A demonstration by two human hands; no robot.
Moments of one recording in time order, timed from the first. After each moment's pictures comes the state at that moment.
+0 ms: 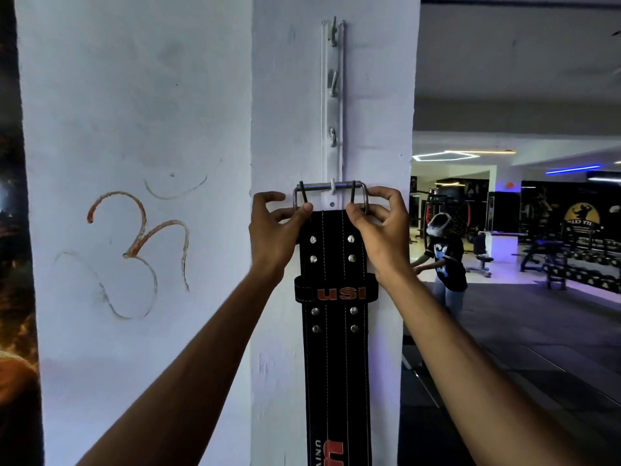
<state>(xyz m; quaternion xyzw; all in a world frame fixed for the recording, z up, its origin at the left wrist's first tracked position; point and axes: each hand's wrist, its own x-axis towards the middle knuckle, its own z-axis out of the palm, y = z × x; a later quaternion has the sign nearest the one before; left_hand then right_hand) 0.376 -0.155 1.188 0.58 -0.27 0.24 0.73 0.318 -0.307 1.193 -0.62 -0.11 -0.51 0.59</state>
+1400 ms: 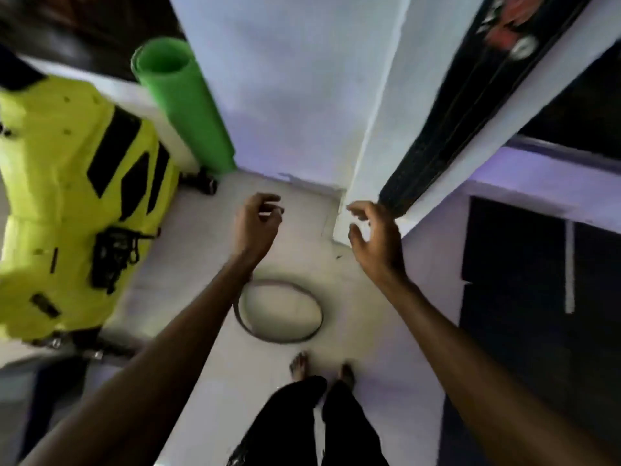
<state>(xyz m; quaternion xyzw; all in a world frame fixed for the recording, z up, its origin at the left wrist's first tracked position) 0.146 0.111 0.648 0.84 0.12 -0.04 0.52 0.118 -0.099 0.645 -0.90 -0.02 -0.08 0.42</state>
